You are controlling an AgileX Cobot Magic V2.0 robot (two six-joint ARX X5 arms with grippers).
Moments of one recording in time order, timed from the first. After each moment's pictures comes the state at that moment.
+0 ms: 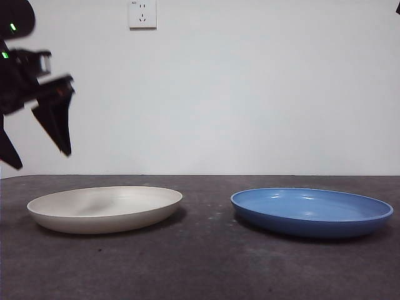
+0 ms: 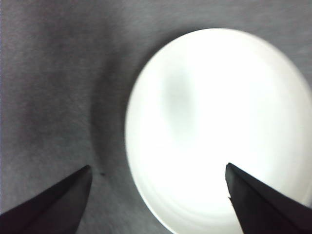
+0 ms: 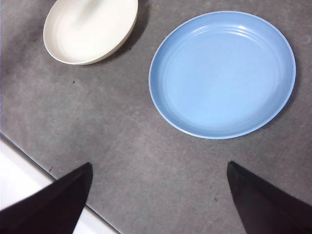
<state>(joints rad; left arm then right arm) -0.13 1.52 1.07 -0.60 0.21 -0.05 0.16 0.79 0.94 -1.04 -0.47 -0.07</state>
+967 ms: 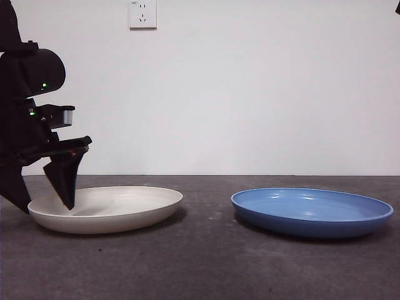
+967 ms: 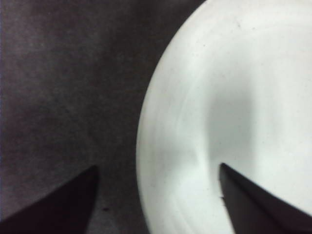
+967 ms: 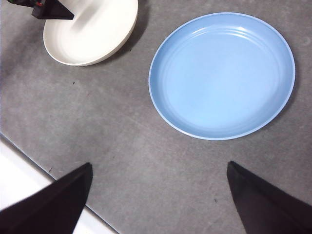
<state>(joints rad) -0.19 1.73 1.07 -0.50 0.10 -0.04 0.16 0.79 0.94 -1.03 -0.47 -0.07</state>
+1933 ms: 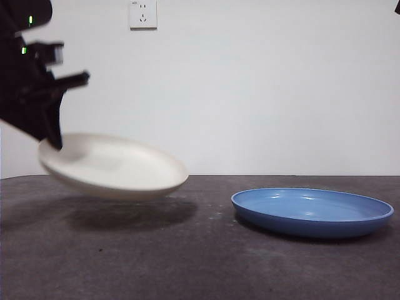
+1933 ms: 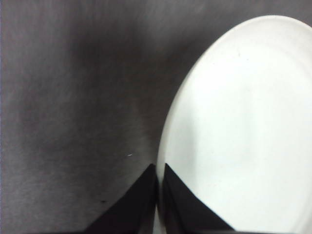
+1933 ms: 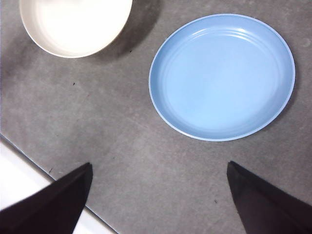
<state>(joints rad) -0.21 1.48 1.09 -0.53 0.11 -0.13 0.16 0.79 0.94 -1.03 -0.47 -0.07</state>
